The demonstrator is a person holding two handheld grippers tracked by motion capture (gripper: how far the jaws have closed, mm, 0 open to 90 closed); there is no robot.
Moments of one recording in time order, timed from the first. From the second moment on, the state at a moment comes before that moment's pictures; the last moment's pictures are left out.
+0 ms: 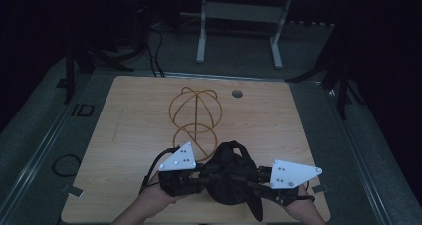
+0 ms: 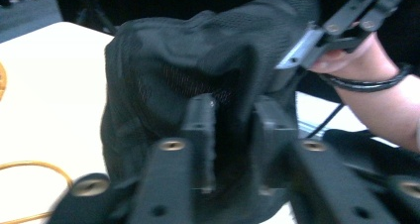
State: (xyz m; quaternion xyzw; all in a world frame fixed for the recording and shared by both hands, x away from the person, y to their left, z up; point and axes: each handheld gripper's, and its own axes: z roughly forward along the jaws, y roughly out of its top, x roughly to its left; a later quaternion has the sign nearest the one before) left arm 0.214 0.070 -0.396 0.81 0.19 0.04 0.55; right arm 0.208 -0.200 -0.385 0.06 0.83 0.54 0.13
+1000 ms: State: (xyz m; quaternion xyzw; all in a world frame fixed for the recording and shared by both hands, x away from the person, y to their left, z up) left arm 0.213 0.043 -0.372 0.81 0.25 0.10 0.53; right arm 0.159 -0.234 -0.368 0.14 0.77 0.53 0.34
